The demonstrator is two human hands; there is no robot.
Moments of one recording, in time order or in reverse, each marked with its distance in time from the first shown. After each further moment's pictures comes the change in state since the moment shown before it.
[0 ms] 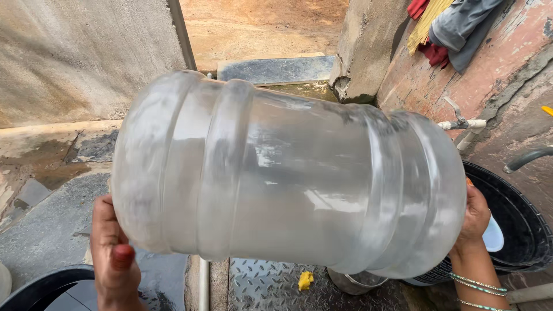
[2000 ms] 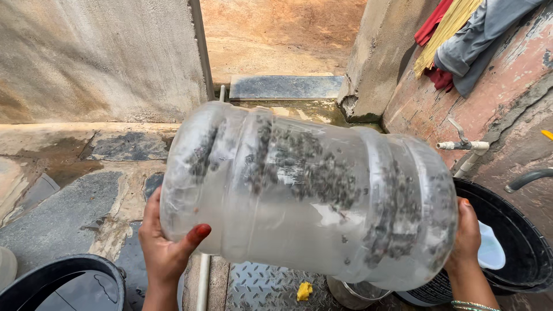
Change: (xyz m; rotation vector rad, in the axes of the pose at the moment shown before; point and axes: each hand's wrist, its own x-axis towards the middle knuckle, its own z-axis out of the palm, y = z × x) left_hand -0.024 -0.006 0.045 0.240 0.130 -0.028; right_hand -0.010 0.008 0.004 -0.160 0.145 0.000
